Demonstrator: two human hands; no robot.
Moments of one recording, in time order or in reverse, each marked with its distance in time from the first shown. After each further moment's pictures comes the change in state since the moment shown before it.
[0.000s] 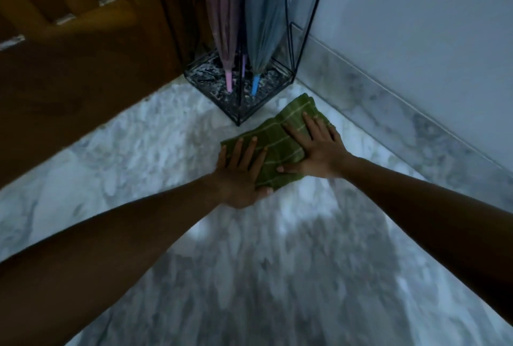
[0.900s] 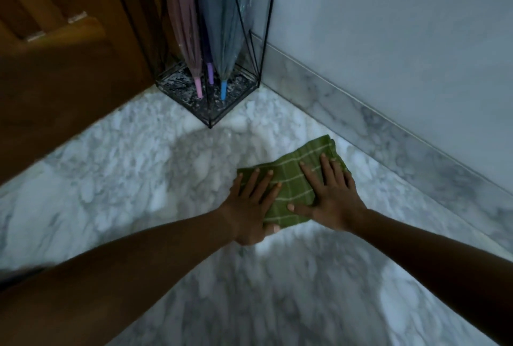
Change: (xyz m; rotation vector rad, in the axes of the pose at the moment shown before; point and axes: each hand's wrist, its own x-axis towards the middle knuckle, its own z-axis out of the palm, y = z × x) left_hand -0.019 0.079 0.041 0.194 0.071 0.252; right_hand -0.130 0.038 0.056 0.008 0.038 0.200
